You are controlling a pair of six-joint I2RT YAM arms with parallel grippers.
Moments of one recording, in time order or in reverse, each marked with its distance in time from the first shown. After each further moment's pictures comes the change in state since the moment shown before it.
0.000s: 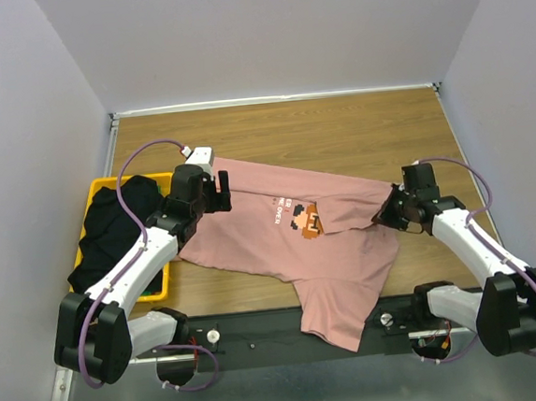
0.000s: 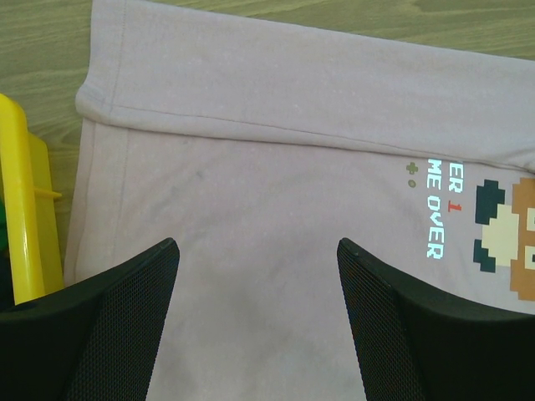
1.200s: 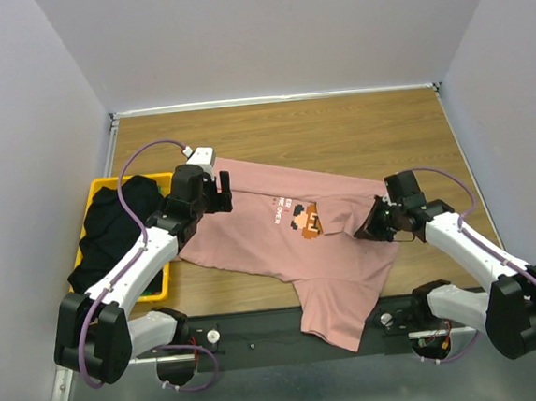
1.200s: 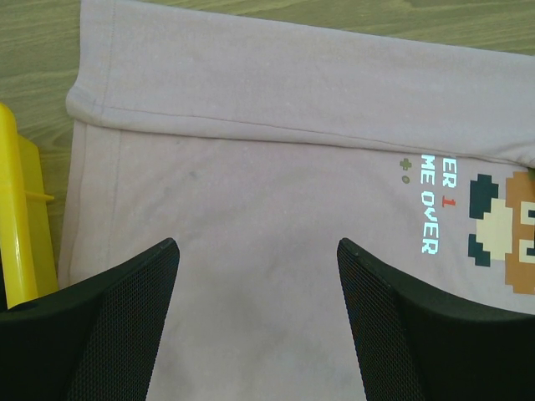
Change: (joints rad) left arm -0.002 0.000 0.000 0.000 0.019 0.006; right arm 0.160 -0.020 -0.031 -0.055 -0.117 0.119
